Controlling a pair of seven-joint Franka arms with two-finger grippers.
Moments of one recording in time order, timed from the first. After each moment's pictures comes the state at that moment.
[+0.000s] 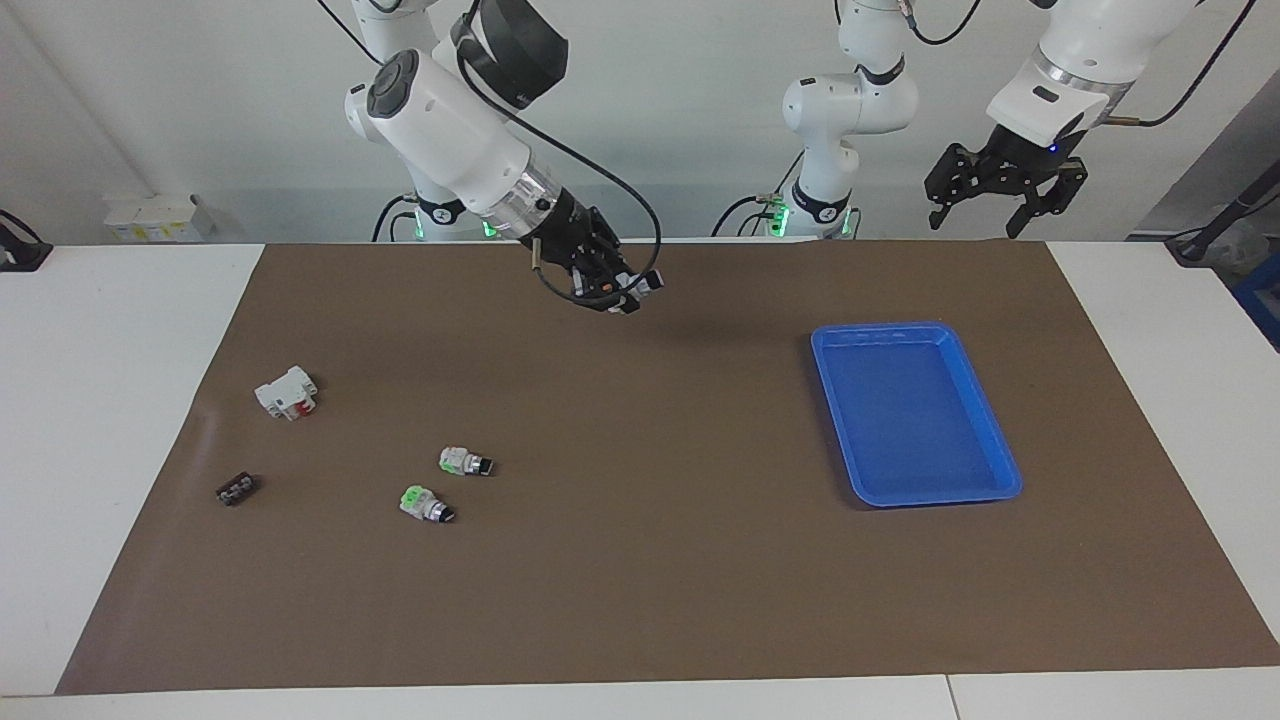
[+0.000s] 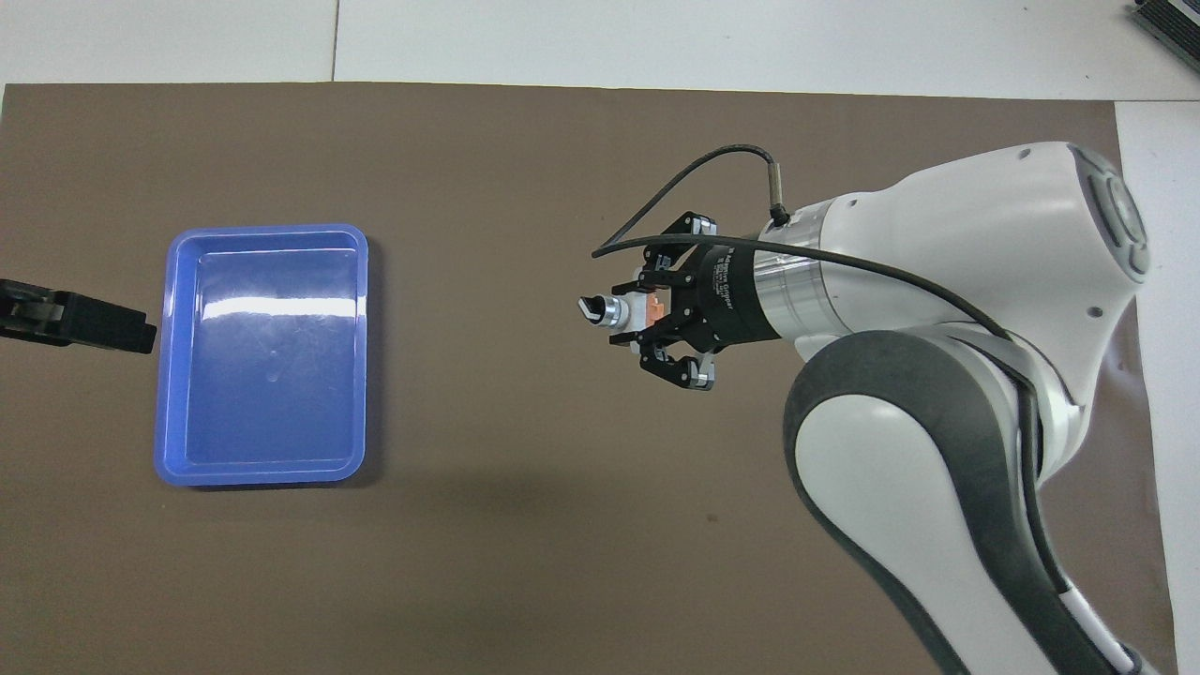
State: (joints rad) left arm -0.04 -0.06 -0.07 -1.51 -0.04 1.44 0.10; right arm 0.39 0.11 0.04 -1.67 0.67 2.03 1.87
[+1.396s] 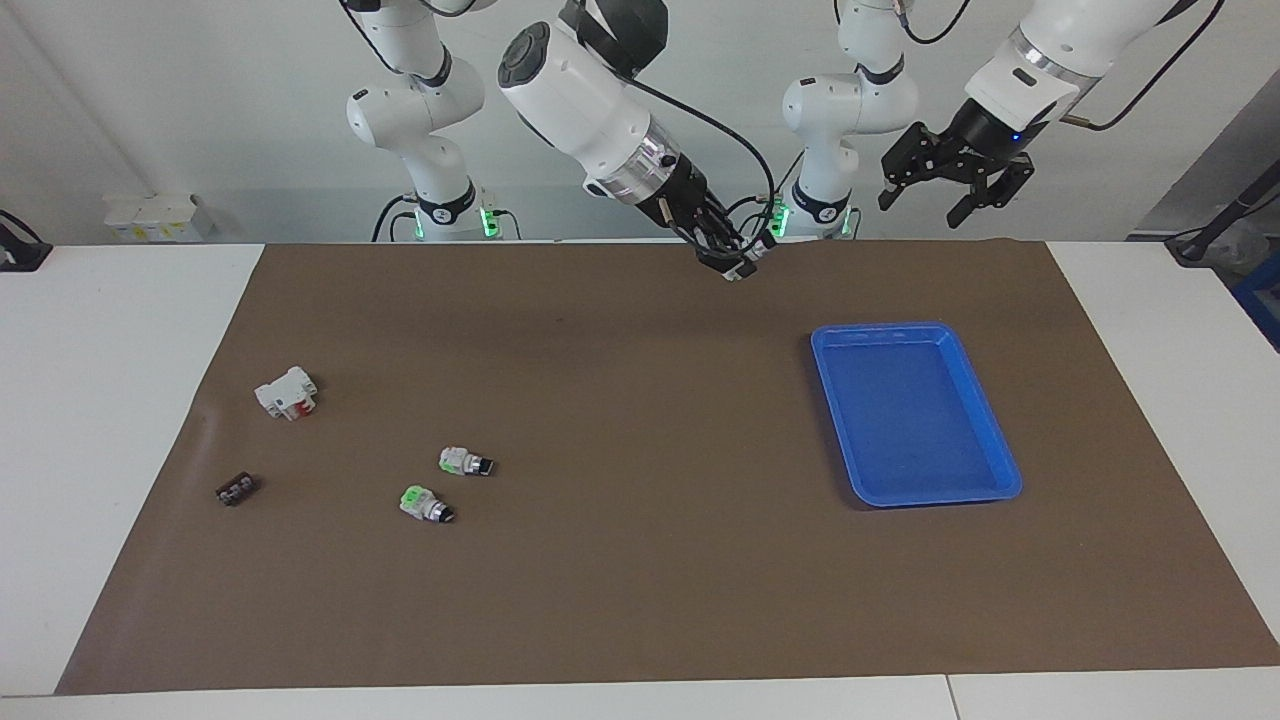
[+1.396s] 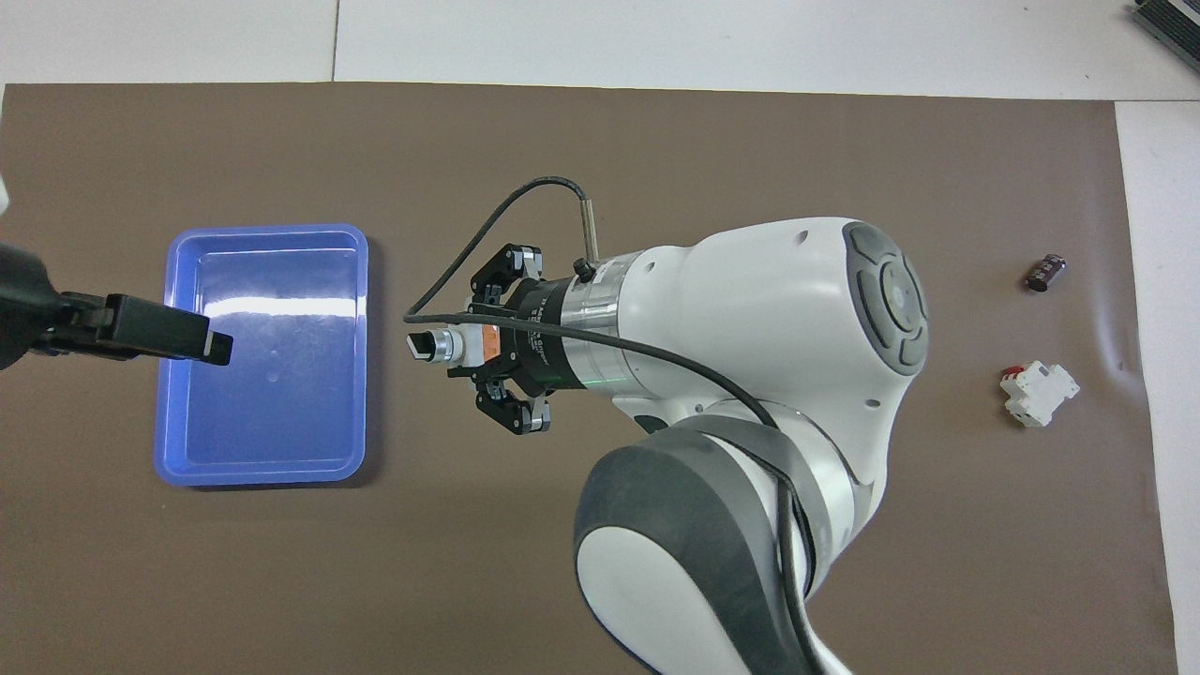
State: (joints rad) left arm -0.04 -0.07 -0.08 -1.52 -0.31 1.41 -0.06; right arm 0.58 0.17 0.04 -1.61 0.70 2.20 1.80
